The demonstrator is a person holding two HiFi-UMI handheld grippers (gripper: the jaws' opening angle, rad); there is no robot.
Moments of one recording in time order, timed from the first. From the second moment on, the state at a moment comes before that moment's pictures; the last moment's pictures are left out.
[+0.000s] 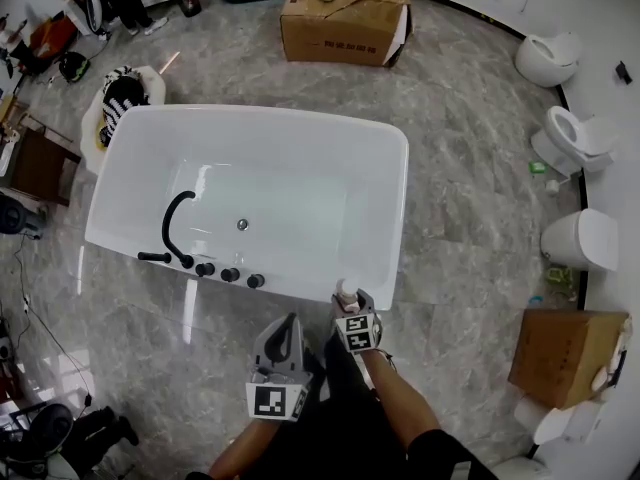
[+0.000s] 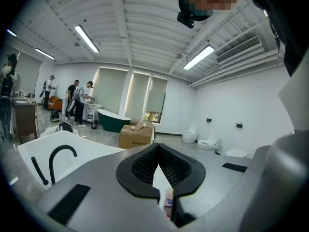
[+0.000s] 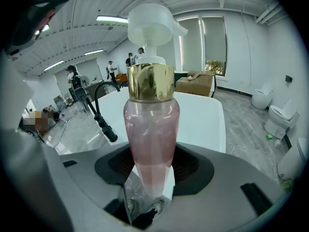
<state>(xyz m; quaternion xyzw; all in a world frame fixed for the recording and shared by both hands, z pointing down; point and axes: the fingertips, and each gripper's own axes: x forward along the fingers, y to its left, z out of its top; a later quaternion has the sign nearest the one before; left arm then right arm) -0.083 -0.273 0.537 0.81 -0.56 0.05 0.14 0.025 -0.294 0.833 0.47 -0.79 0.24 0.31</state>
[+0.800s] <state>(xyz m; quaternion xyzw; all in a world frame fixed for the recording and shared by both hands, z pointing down) -0.093 -0.294 0.579 0.81 -0.56 0.07 0.17 0.015 -0.308 0.911 0.45 -0.78 0.27 0.35</state>
